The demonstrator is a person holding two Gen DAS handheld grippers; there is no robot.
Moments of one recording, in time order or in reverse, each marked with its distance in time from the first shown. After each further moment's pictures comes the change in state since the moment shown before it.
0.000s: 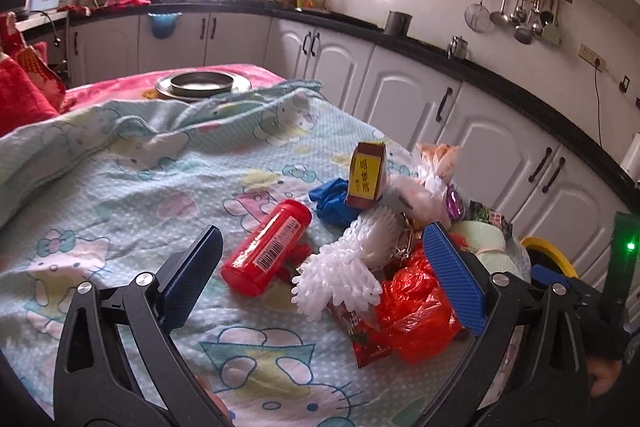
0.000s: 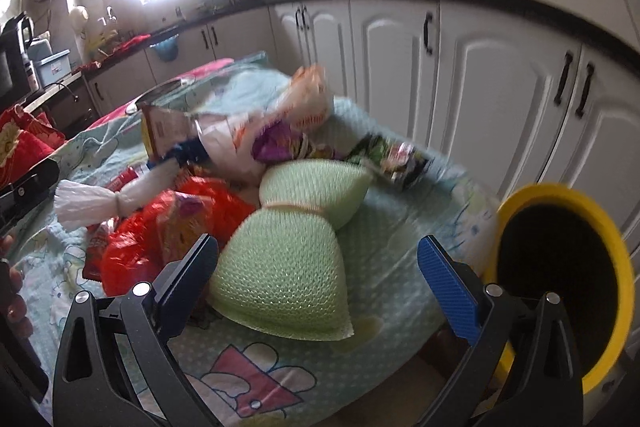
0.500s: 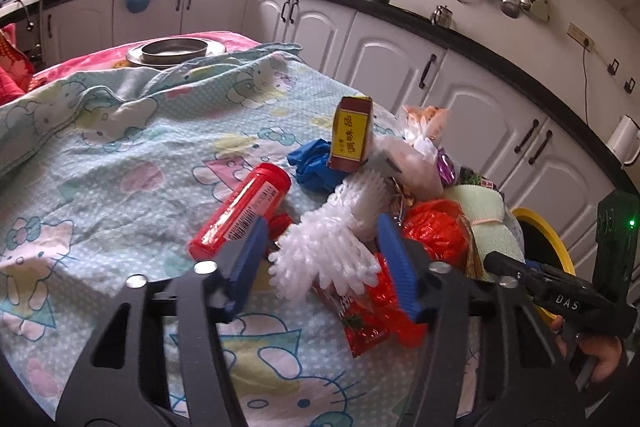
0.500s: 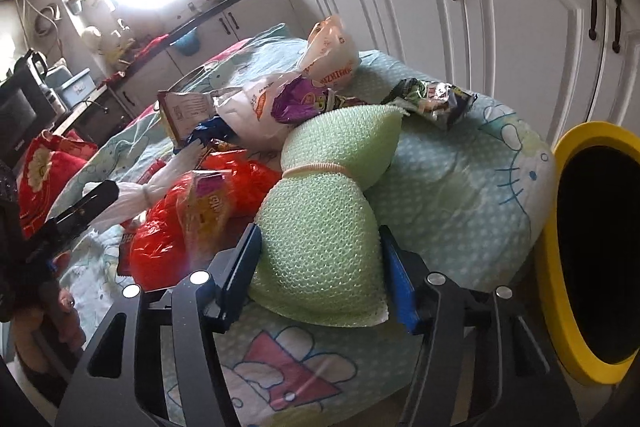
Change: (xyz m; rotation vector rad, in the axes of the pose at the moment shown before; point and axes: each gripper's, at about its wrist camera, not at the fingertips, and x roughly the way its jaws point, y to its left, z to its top) left arm 0.019 -0.001 -0.010 0.022 0.111 -0.077; right arm 0.011 -0.011 -0.010 0.115 0.113 0.186
